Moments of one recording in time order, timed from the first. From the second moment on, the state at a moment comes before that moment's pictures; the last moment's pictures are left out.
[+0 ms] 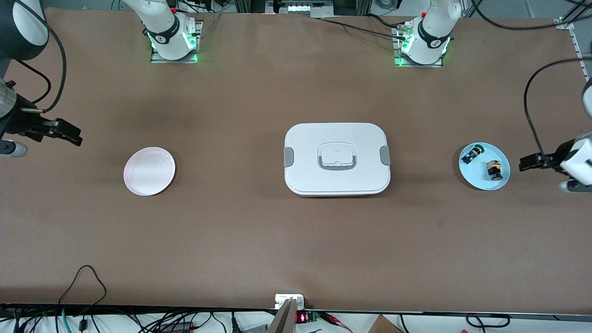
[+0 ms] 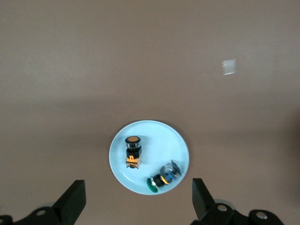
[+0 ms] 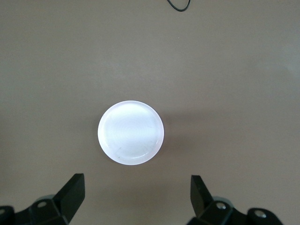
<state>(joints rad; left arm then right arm) 0.15 0.24 0.05 -1.64 0.05 1.84 0.17 0.00 0.07 -0.04 -1.69 -0.06 1.79 0.04</state>
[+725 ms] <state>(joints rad) 0.00 0.10 0.01 -1.52 0.02 1.57 -0.06 0.00 0.01 -0.04 -1.74 -0.06 1.75 -0.02</state>
